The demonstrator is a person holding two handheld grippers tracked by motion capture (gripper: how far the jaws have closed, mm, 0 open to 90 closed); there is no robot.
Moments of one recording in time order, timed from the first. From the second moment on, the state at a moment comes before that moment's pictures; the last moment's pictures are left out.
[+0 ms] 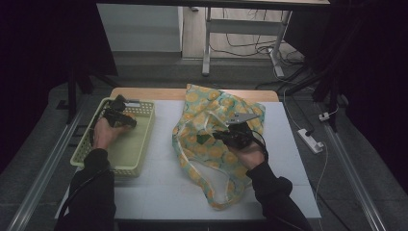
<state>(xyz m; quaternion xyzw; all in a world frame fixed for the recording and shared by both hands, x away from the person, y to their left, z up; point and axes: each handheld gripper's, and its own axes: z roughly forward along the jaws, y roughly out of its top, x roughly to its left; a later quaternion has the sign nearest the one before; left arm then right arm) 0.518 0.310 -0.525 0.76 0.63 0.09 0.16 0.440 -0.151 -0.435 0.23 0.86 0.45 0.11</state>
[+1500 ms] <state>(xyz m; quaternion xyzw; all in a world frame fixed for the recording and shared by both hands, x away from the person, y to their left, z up) 0.430 0.283 -0.464 0.75 0.56 0.14 0.33 0.439 -0.153 -0.434 0.23 0.85 0.45 0.11</state>
